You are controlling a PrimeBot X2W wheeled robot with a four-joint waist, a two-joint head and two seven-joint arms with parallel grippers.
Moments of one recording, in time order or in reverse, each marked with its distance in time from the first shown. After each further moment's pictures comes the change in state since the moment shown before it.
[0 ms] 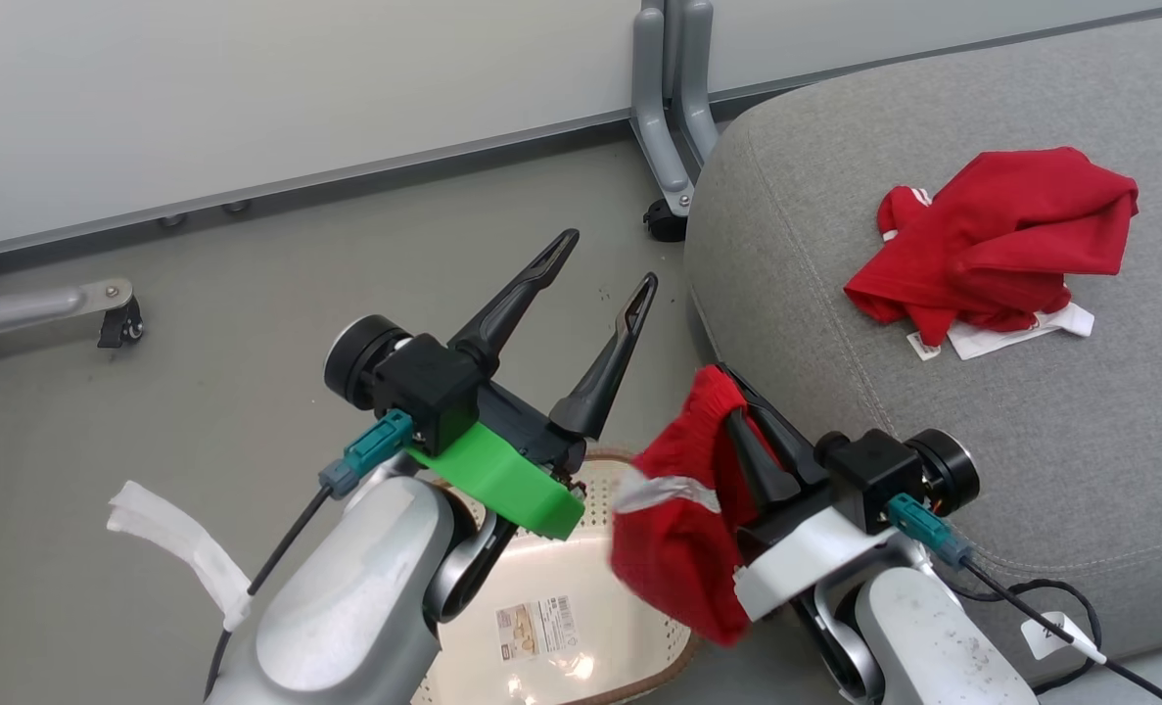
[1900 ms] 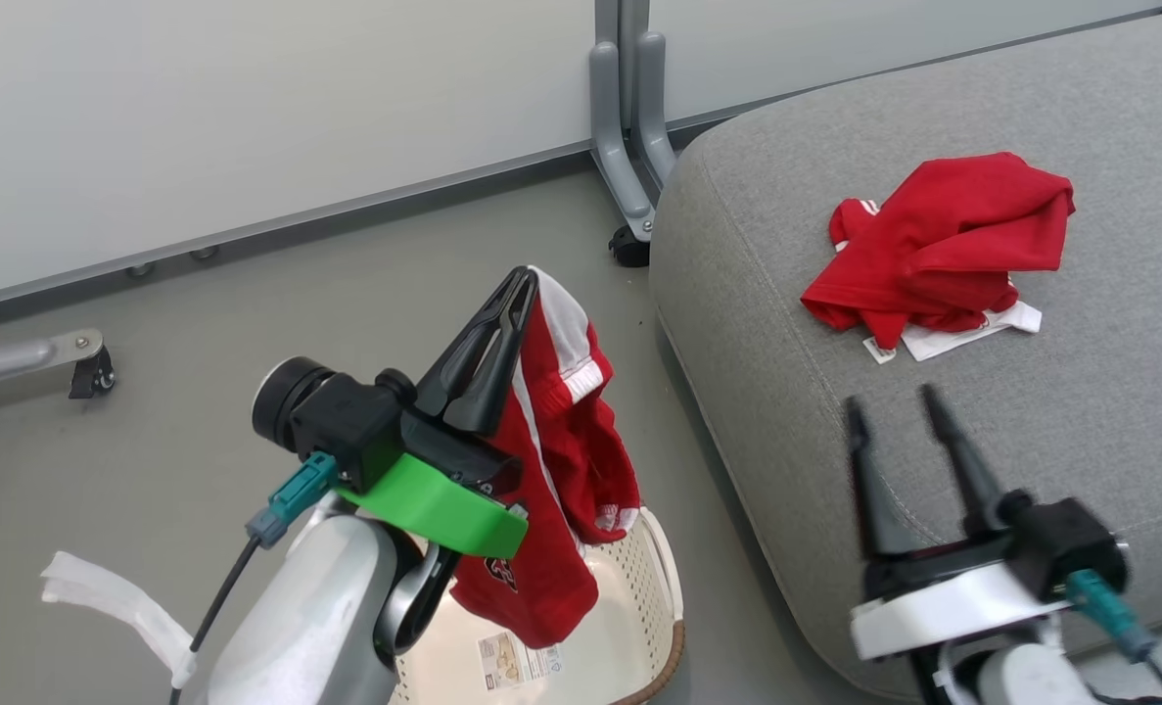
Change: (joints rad) left arm 0.129 0.020 0.139 -0.076 0.058 0.000 0.001; right arm 0.246 -0.001 -0.253 -0.252 0.070 0.000 0.000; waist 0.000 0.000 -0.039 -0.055
